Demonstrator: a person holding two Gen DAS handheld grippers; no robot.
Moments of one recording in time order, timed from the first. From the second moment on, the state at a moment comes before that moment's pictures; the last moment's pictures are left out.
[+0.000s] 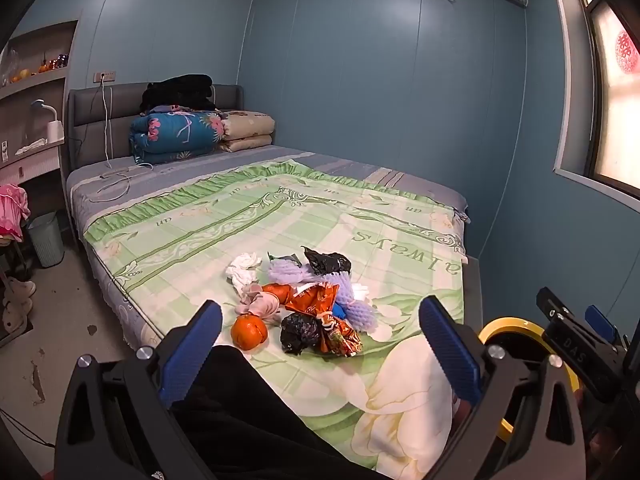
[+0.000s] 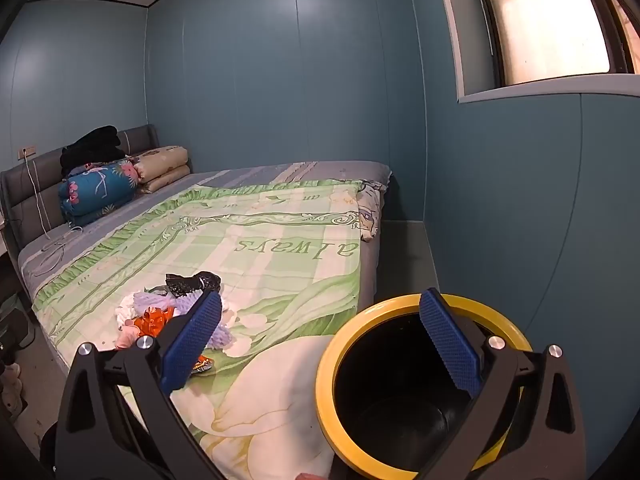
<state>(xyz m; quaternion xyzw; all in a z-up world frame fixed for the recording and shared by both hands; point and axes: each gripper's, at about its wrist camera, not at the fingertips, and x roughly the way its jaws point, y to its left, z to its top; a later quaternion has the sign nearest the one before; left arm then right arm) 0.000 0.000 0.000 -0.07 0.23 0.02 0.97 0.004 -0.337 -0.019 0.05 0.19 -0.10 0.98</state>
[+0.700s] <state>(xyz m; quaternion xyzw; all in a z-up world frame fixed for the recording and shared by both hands) -0.001 0.000 0.000 -0.07 0.23 0.02 0.97 0.004 -0.338 -0.024 0.06 0.19 -0.10 0.98</state>
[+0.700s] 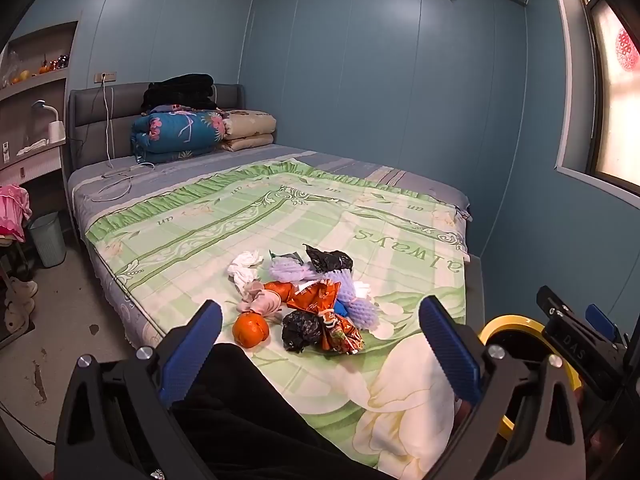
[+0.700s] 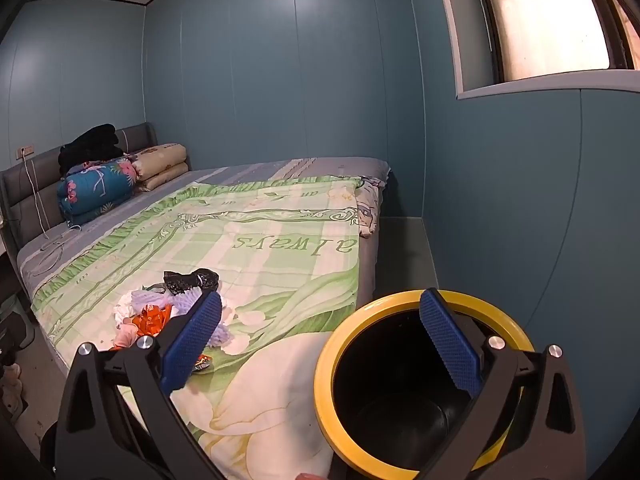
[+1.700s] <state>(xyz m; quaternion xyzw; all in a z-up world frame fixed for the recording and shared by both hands) -0.005 0.007 -0.002 -0.07 0.23 0.02 0.97 0.009 -0.339 -0.031 0.06 0.20 -0.10 0.97</state>
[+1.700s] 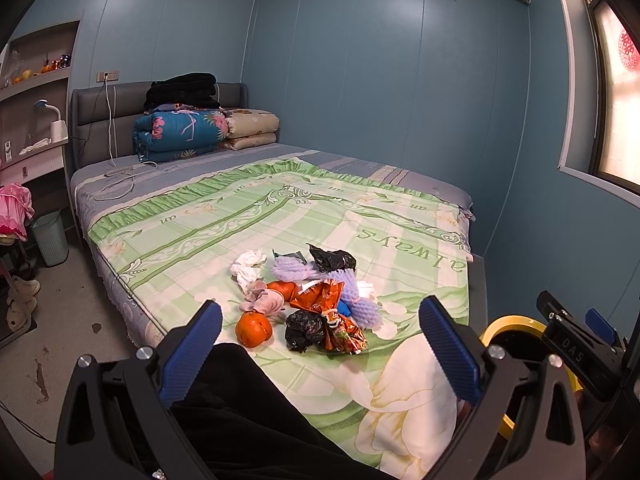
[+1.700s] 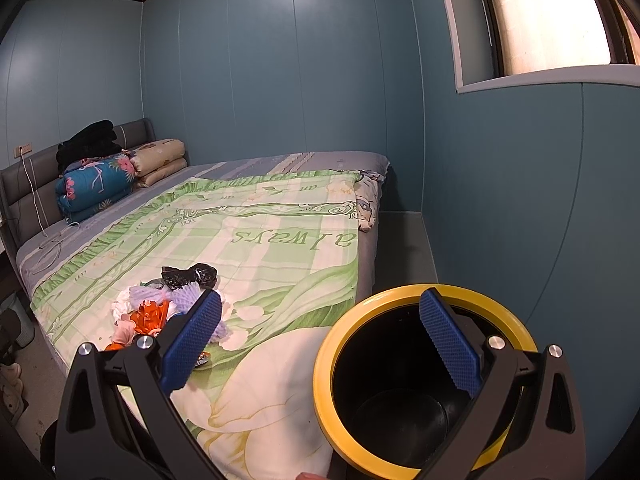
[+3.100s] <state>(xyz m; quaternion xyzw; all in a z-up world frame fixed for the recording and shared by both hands) -0.014 0.019 -0.006 -0.07 0.23 0.02 0.97 0.013 -0.342 -0.033 0.06 0.21 -0.10 0.97</state>
